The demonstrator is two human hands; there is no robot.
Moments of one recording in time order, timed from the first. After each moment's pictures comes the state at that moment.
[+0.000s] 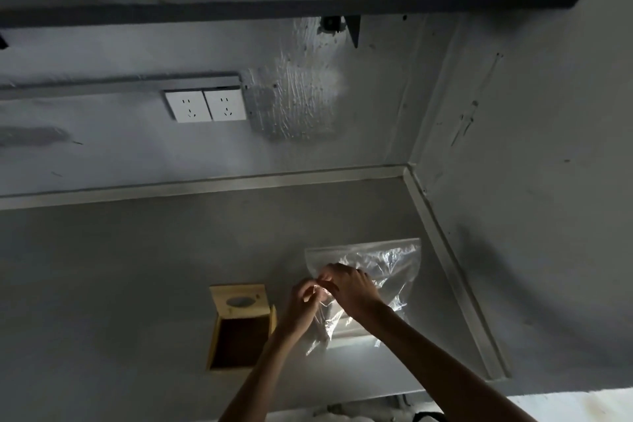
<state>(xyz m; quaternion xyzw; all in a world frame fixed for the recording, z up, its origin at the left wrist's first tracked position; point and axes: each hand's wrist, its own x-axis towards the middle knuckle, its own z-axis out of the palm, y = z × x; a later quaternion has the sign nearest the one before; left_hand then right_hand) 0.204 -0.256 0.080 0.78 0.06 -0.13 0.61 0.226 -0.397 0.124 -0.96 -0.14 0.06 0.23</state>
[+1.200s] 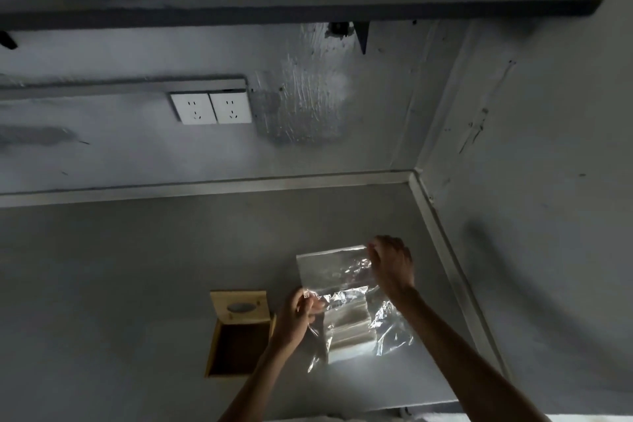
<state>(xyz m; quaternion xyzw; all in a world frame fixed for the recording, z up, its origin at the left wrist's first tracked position) 0.200 -0.245 0.065 0.77 0.11 -0.14 0.62 0.276 -0.462 0.122 -0.97 0.00 -0.12 0.19</state>
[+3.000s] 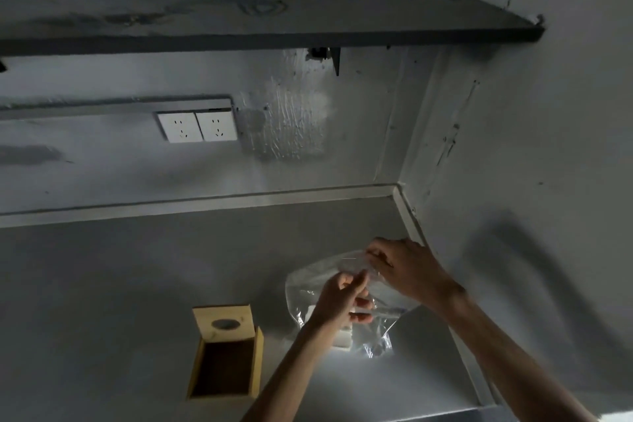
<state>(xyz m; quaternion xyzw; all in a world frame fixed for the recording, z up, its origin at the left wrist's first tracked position) 0.206 -0.342 0.213 0.63 0.09 -0.28 0.72 0.229 -0.493 0.269 -0.98 -0.13 -0.01 0.16</state>
